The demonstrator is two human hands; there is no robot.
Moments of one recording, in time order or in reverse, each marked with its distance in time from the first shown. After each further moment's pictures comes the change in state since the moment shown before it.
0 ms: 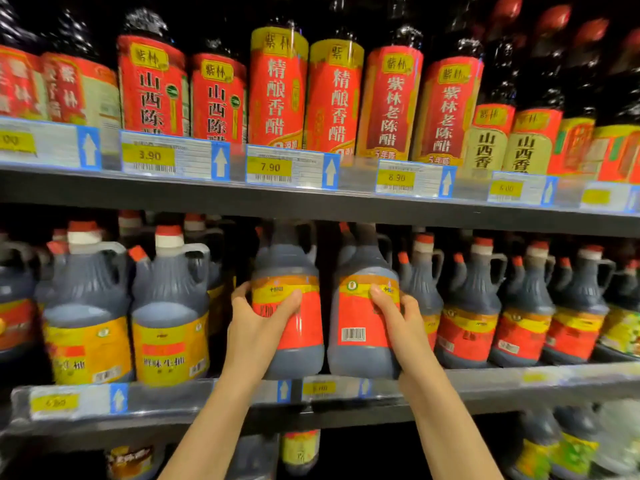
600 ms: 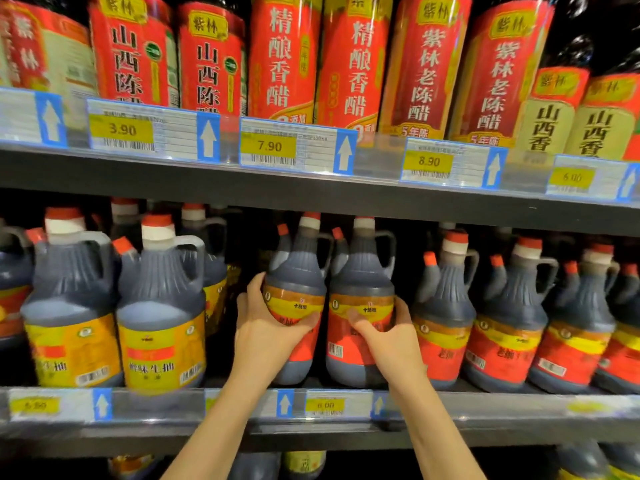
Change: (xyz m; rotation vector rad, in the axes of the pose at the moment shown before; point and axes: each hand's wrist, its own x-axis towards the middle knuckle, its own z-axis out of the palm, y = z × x) left_hand 0.024 -0.028 0.018 0.397 0.091 0.197; right_hand 0.046 0.047 0.012 -0.318 -0.025 -0.139
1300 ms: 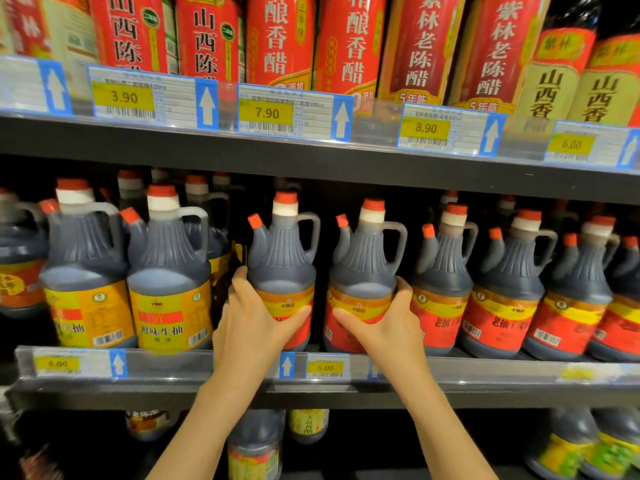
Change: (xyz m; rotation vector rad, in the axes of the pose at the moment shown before) left_hand -0.031 -0.001 -0.020 0.334 0.010 -0.007; right_hand -0.031 -0.002 -0.007 -0.389 0.026 -0.092
